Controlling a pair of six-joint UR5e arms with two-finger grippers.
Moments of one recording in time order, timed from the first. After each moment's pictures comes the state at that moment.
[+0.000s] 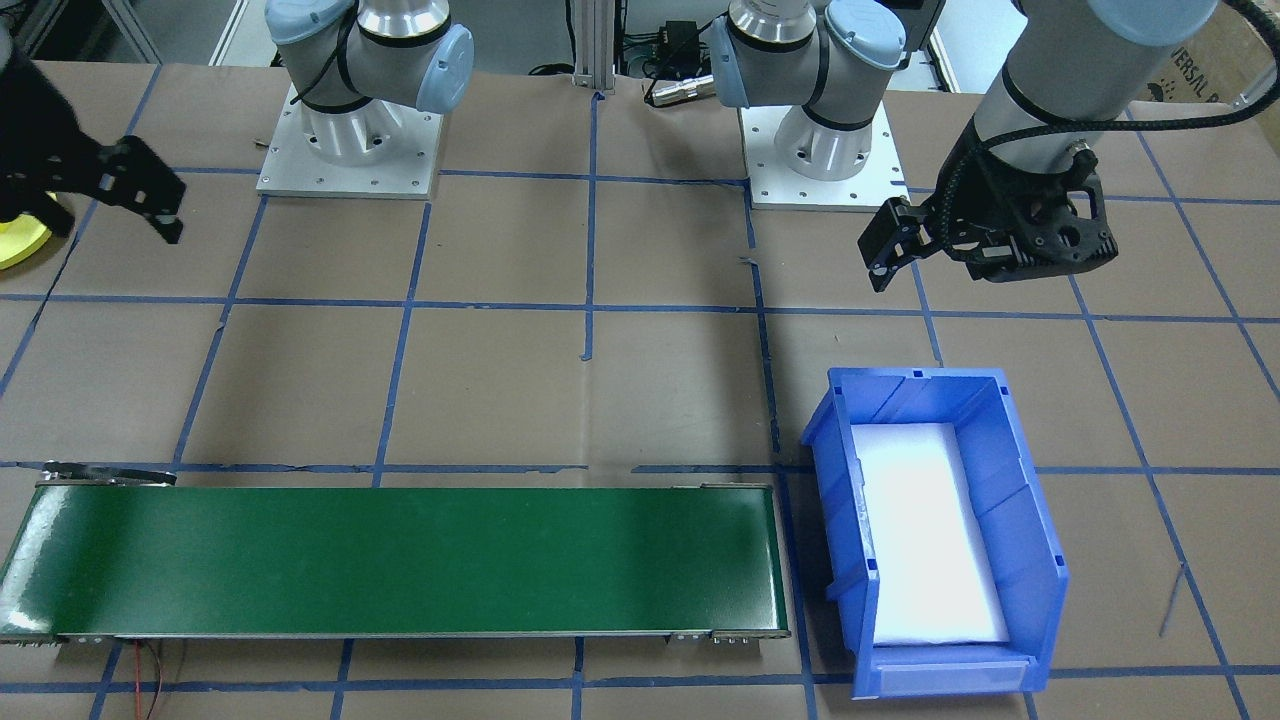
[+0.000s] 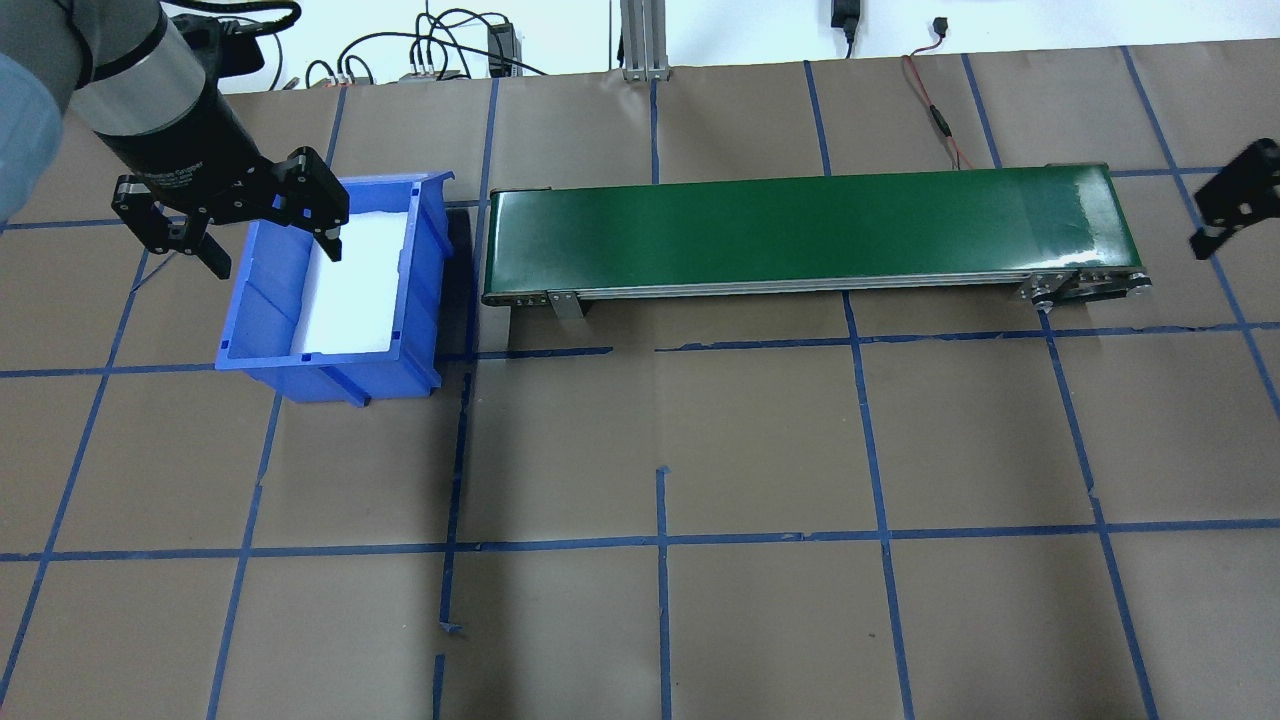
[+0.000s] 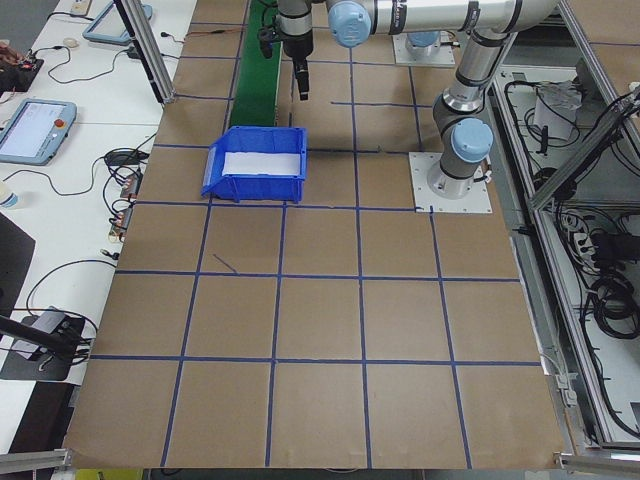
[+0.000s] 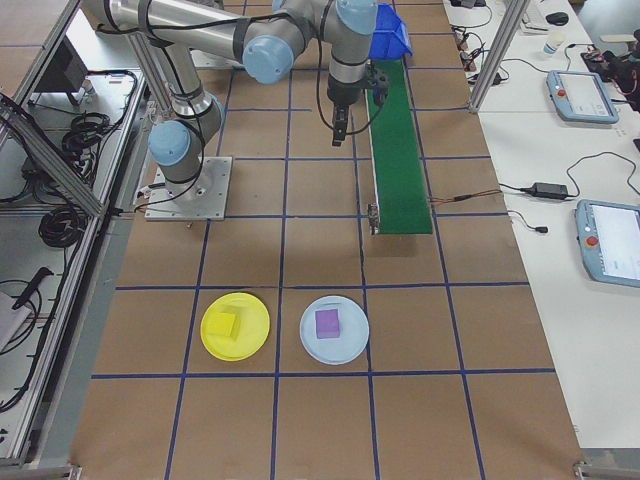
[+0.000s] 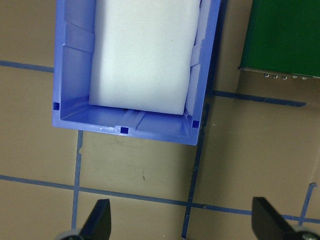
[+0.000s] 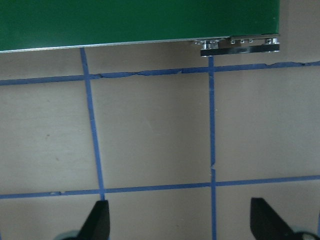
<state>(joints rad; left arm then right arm) -1.47 -1.59 -1.57 -1.60 1.60 -0.04 1.33 -1.62 1.59 -1.50 -1.59 -0.18</state>
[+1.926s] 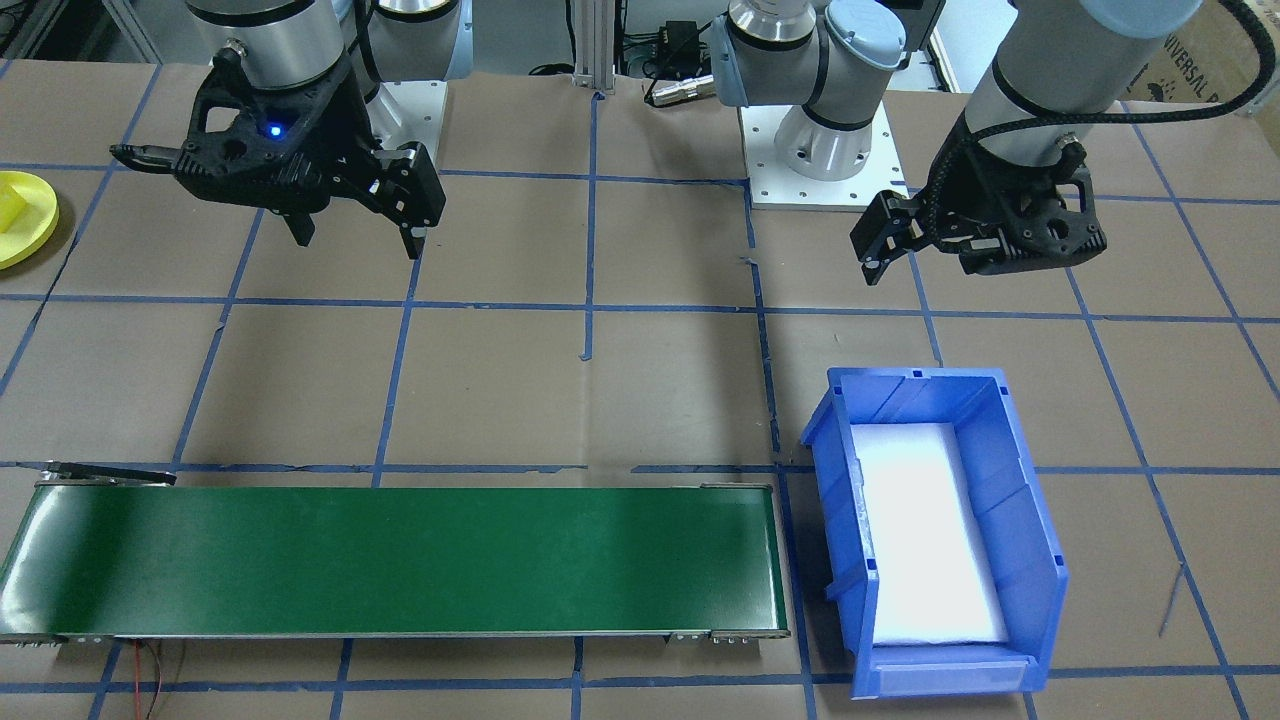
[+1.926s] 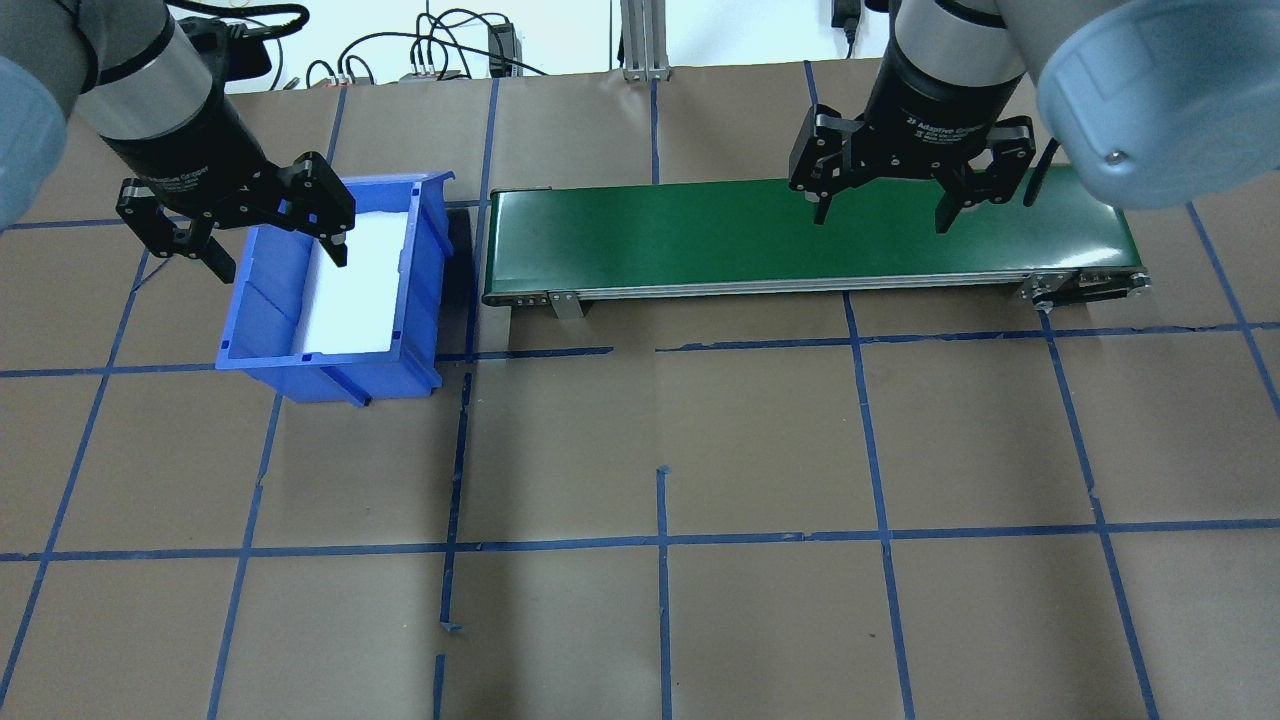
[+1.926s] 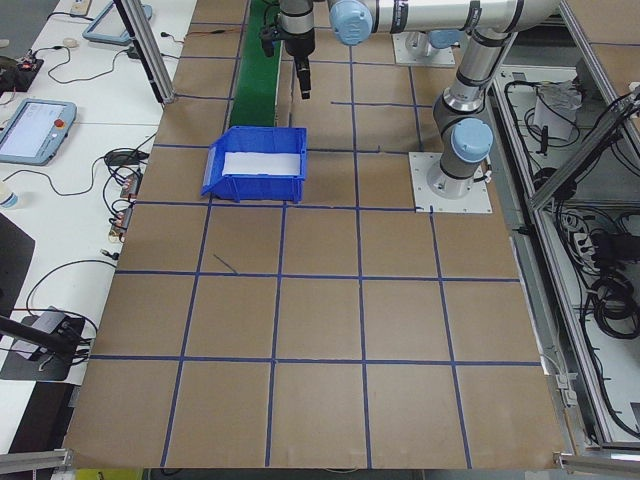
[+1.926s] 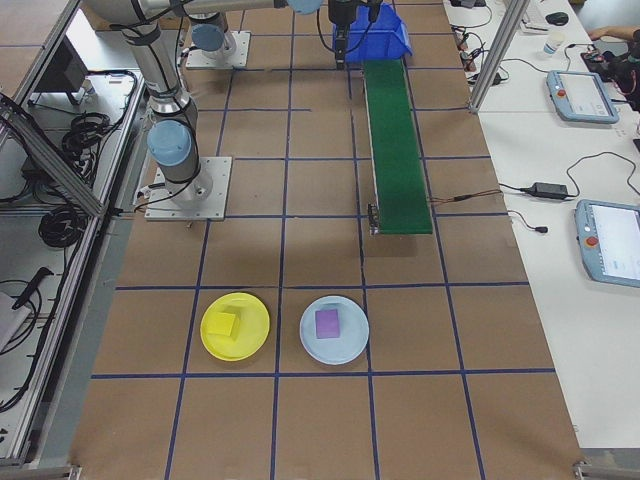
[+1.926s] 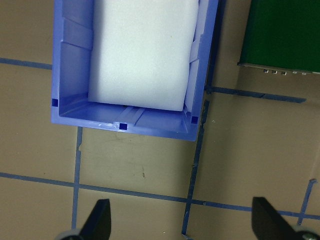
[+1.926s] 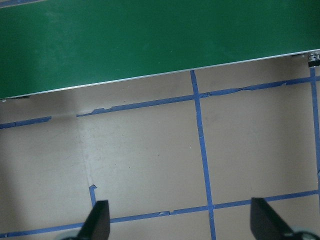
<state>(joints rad) -1.48 -1.58 -1.58 -1.61 1.60 -0.05 1.69 -1.56 1.53 -1.59 -1.57 0.26</state>
